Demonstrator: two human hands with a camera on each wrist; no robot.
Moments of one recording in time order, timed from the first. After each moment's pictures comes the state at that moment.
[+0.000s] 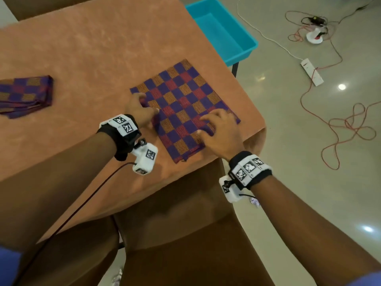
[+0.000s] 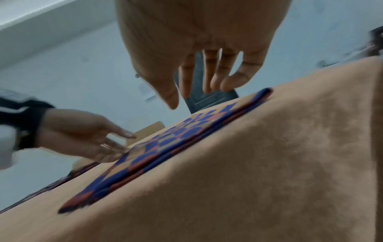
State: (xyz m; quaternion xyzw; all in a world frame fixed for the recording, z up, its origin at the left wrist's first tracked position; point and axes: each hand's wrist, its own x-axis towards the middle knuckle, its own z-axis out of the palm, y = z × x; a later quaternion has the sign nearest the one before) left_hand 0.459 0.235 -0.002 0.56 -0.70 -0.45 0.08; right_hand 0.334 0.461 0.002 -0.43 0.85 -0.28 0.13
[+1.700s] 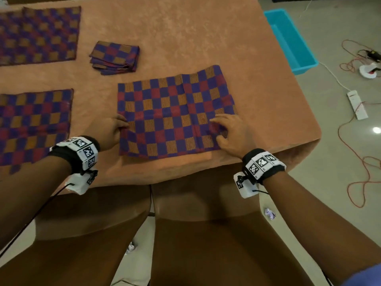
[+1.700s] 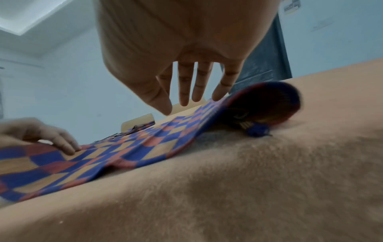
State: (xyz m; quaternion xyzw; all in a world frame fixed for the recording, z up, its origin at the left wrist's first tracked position) left_hand 0.780 0.213 0.030 0.39 -0.91 -0.14 -0.05; right_hand 0.448 0.403 0.000 -0.62 0.73 -0.24 0.13
